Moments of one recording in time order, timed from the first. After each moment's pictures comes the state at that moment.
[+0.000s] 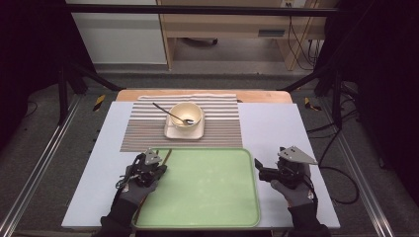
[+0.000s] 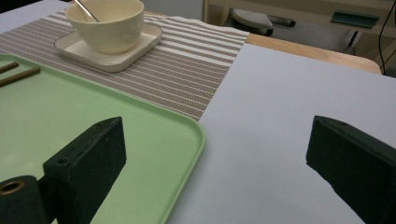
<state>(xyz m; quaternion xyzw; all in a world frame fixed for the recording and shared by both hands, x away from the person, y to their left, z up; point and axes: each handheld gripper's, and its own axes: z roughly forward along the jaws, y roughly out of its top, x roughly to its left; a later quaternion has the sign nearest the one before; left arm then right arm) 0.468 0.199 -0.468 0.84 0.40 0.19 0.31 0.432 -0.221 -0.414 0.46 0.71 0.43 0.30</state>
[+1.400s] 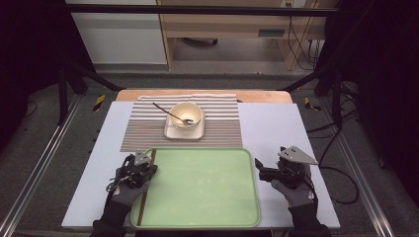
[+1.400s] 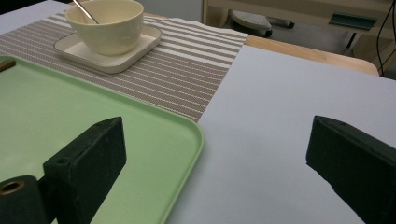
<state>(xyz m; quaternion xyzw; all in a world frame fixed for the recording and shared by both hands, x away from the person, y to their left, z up) 0.462 0.223 -0.469 0.82 0.43 0.20 0.31 0.432 -0.221 -0.414 0.46 0.71 0.43 0.30</state>
